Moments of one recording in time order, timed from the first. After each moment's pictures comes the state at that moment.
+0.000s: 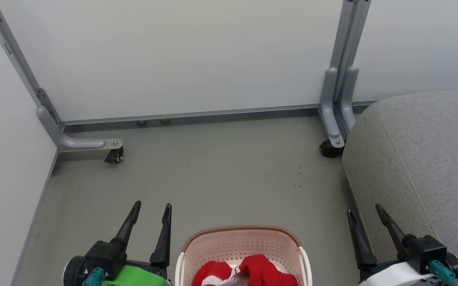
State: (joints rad) left arm 0.03 0.07 -0.21 0.17 -0.24 -0.13 -0.24; right arm 0.10 -0.05 0.05 0.10 0.17 0.13 -0.24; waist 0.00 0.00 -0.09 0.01
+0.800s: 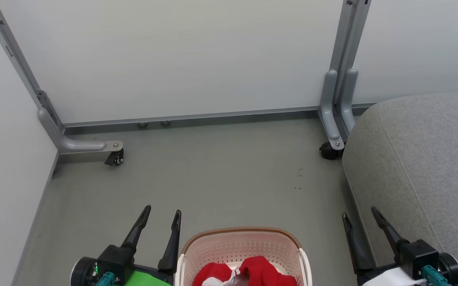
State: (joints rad) left arm 0.03 0.09 -0.26 0.18 -0.21 -0.13 -0.26; right arm 0.11 -0.05 0.06 0.10 0.09 0.13 -0.26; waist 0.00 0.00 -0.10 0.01
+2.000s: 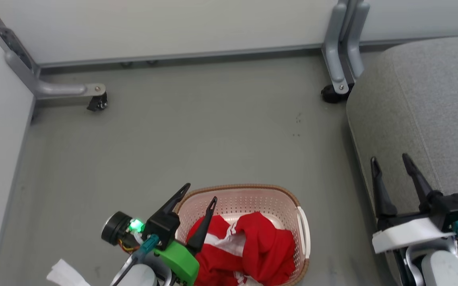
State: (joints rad) left arm -0.22 0.16 -0.53 0.39 -0.19 -0.13 -0.26; right arm -0.05 -0.05 -0.05 0.08 0.11 0.13 -0.26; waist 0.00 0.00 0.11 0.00
